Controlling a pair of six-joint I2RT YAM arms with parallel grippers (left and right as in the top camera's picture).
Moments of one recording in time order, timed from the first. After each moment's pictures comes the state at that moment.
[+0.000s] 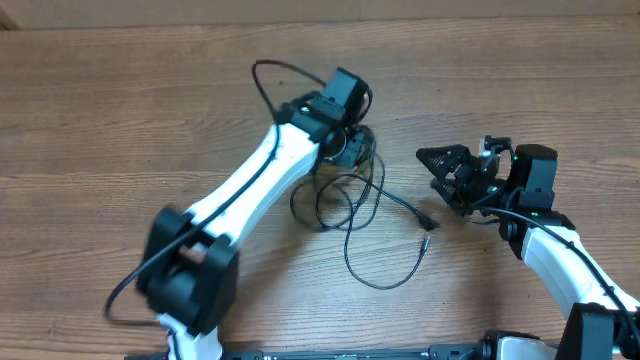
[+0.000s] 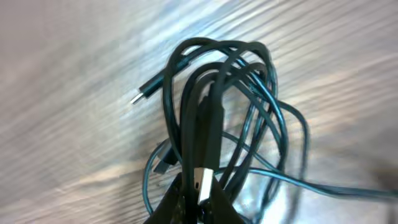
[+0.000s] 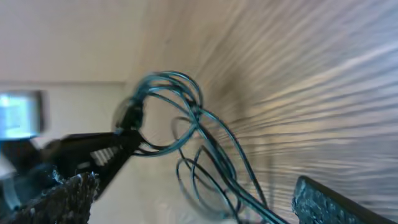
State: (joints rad) left arm -0.58 1.93 1.60 -0.82 -0.01 -0.19; right arm -0.11 1.39 0.59 0.07 -0.83 0.83
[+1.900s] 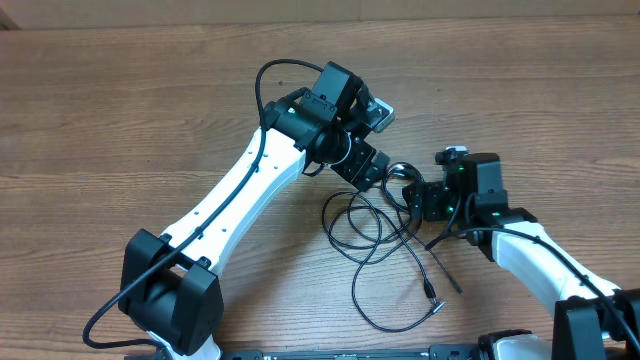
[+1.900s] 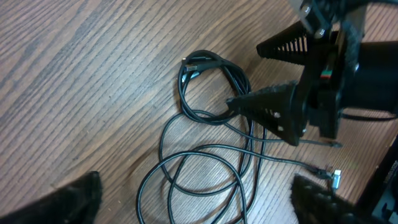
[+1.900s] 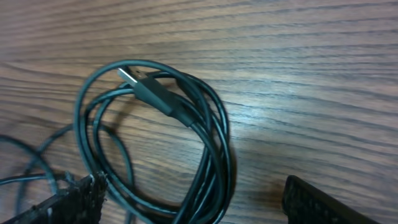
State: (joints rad) left arm -0.58 1.83 1.61 -0.90 0.35 0.08; right arm 0.16 1.44 0.59 -0.11 -0.17 0.13
